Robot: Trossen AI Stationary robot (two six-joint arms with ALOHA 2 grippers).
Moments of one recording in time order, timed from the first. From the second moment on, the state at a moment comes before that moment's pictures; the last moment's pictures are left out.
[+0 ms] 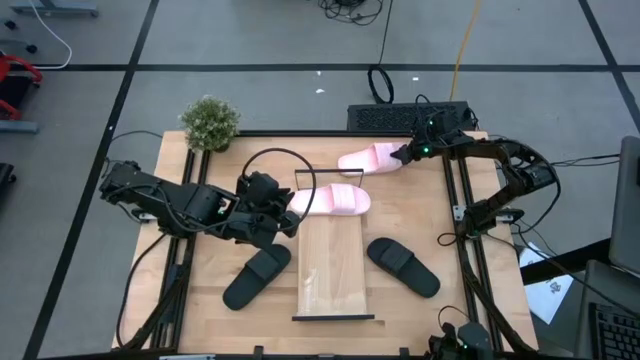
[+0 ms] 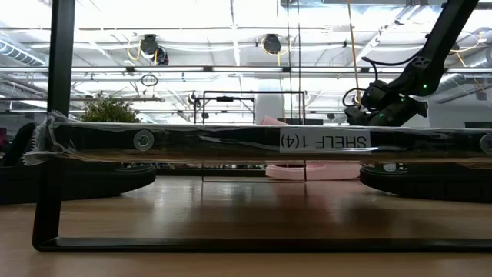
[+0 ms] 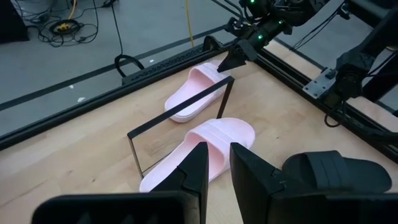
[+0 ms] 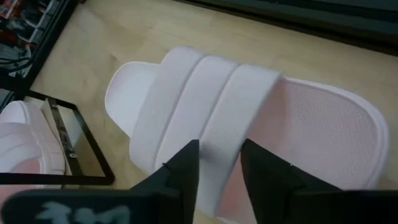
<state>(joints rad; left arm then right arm) -0.35 1.50 1.61 -1.02 -0.85 -1.00 -1.18 1.53 0.58 0.07 -0.69 0.14</state>
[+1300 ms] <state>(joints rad) -0.35 1.50 1.61 -1.02 -0.84 -0.99 -1.17 1.54 0.58 0.10 -0.76 0.12</state>
